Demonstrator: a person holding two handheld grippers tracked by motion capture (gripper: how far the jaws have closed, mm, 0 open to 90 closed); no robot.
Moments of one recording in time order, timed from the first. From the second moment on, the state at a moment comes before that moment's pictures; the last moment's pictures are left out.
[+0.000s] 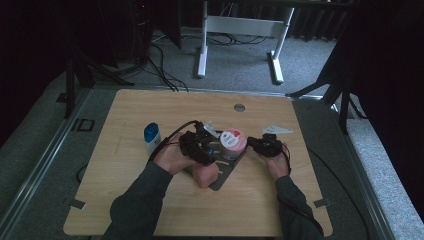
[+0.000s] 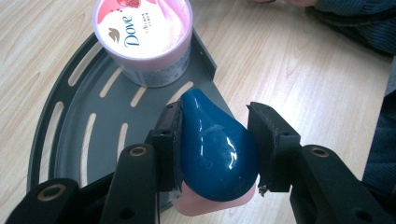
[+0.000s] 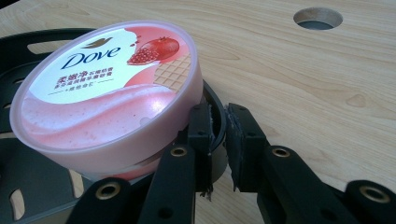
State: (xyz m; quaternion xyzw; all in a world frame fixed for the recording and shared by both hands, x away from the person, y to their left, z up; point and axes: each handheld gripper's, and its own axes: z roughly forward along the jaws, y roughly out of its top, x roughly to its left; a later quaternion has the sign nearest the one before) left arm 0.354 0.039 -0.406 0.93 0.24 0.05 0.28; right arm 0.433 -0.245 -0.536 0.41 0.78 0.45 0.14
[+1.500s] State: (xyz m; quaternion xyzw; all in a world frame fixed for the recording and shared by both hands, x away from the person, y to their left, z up) left arm 0.398 0.027 -0.411 0.91 0.30 0.08 0.27; right arm 0.425 -0.246 -0.538 0.40 0.78 0.46 0.13
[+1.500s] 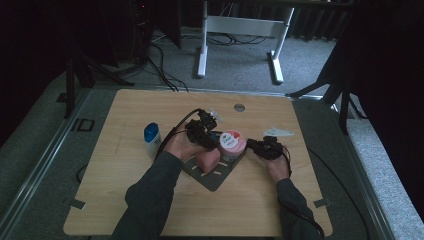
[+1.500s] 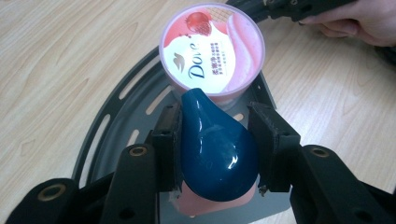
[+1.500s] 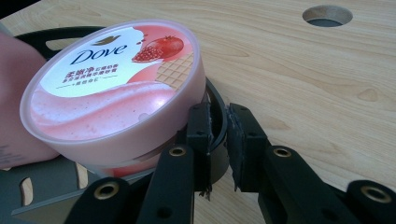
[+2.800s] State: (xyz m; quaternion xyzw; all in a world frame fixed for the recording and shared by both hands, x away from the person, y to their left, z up) left arm 0.442 0.032 -0.415 0.88 0.37 0.10 0.29; right arm 0.424 -0.247 -0.539 0.40 0.78 0.46 0.13
